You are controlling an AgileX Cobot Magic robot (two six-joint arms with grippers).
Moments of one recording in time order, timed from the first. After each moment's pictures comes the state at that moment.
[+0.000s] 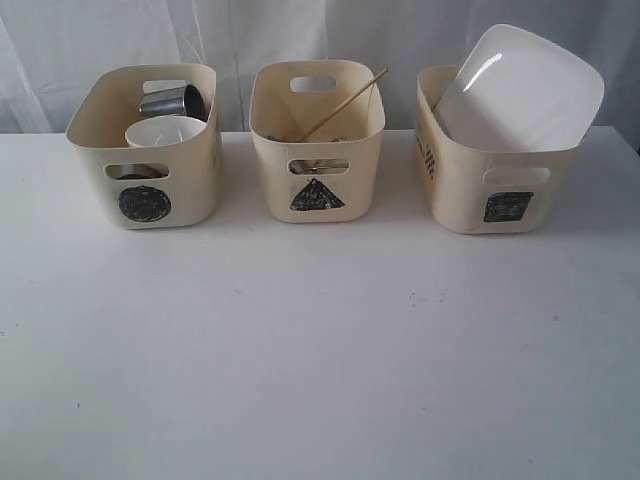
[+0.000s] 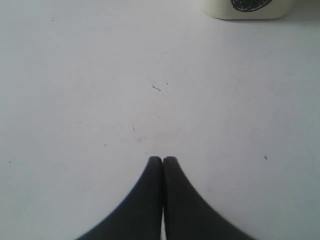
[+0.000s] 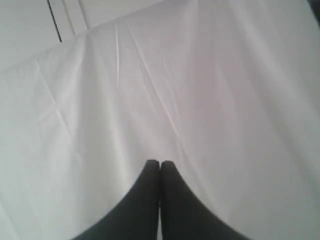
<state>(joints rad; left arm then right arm) 0.16 0.00 0.02 -0.23 0.52 0.24 -0.06 1.17 -1.47 1.43 -0.09 -1.00</state>
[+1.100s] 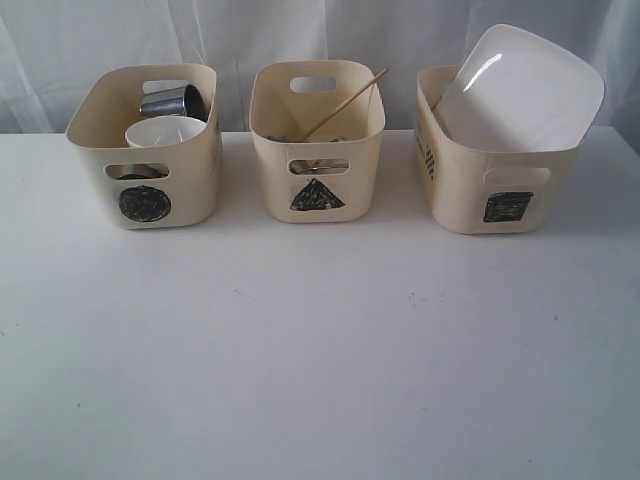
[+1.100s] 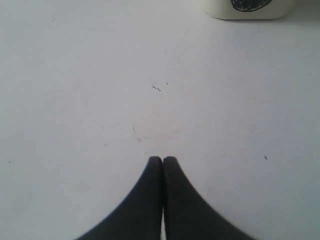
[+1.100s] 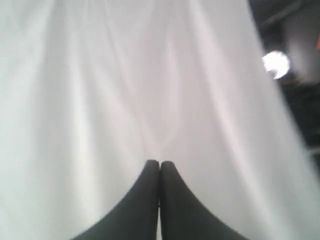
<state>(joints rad) 0.16 0.00 0.02 -0.23 0.52 0.24 -0.06 0.57 -0.78 1.35 -0.10 -1.05</state>
